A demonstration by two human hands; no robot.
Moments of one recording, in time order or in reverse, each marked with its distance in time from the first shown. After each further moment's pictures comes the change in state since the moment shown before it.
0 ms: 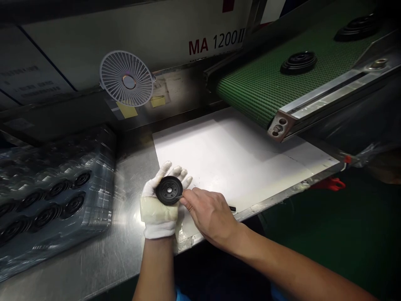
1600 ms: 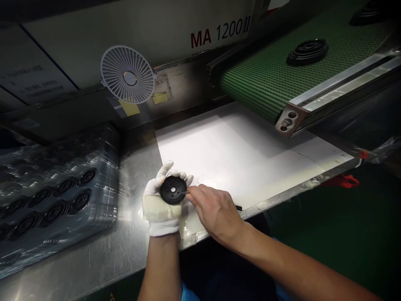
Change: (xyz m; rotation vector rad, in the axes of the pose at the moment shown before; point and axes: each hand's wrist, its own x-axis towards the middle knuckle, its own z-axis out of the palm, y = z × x) left_hand -0.002 0.001 -0.002 -0.014 -0.026 -0.004; right_hand -0.004 0.000 0.005 0.019 0.018 0.047
